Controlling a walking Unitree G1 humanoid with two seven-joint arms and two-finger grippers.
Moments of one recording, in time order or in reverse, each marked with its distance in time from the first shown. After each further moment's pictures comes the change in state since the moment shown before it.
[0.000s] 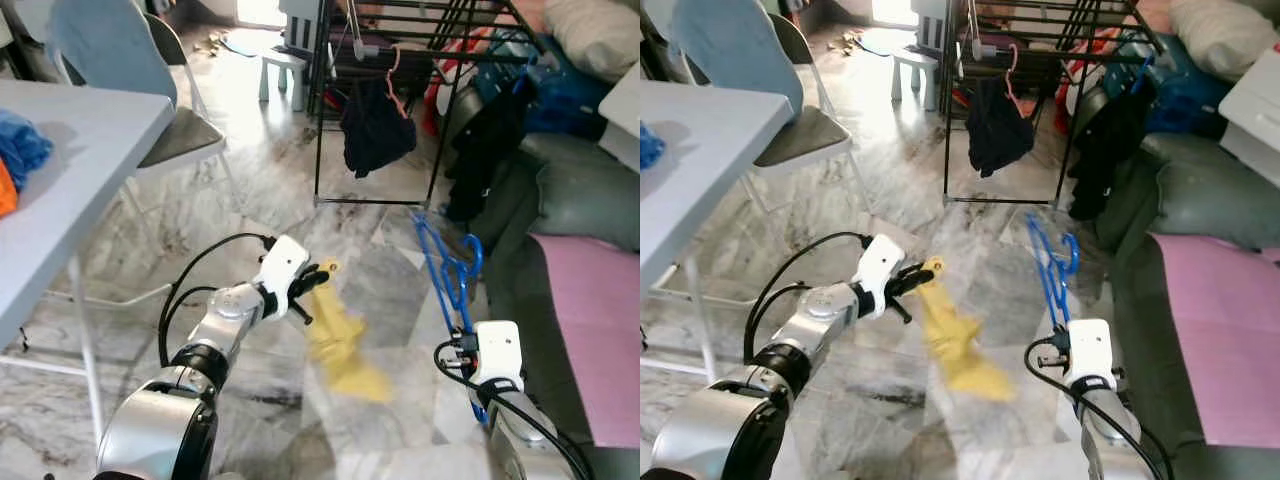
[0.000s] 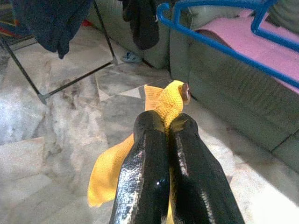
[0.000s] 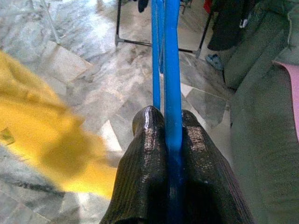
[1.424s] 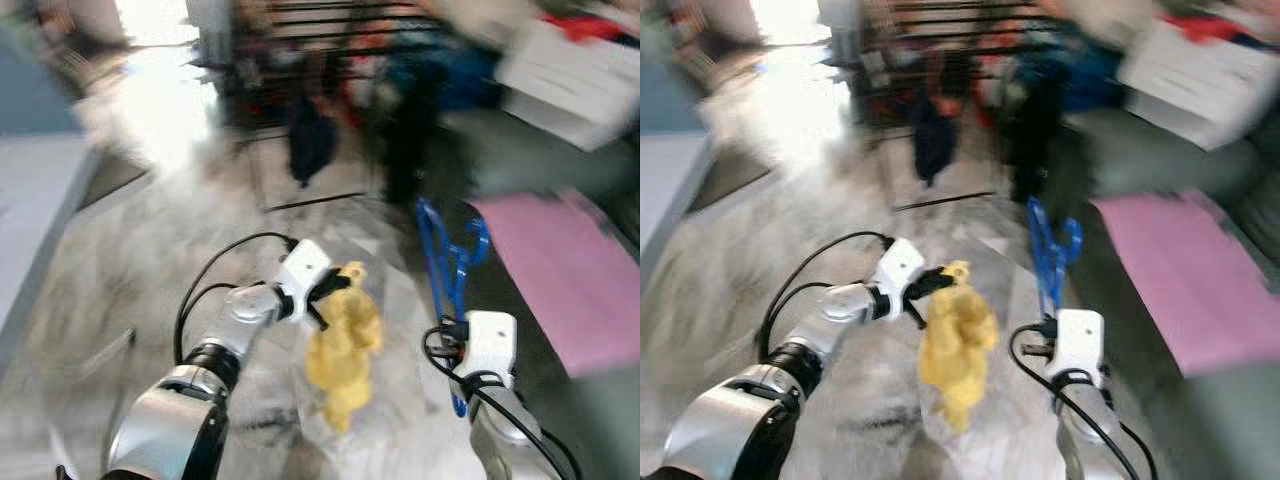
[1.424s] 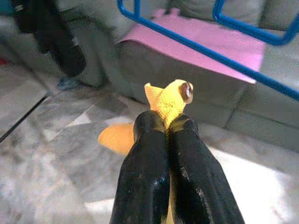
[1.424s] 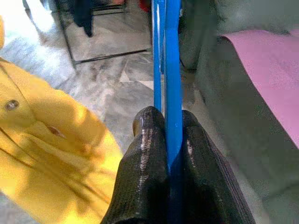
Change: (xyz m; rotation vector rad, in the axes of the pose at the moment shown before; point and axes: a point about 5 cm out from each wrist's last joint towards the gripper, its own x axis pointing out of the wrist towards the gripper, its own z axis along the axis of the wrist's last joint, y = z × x) left arm 0.015 -0.021 0.014 0.007 -0.050 -0.105; right arm -0.011 0.029 0.024 0.114 -0.016 -0.047
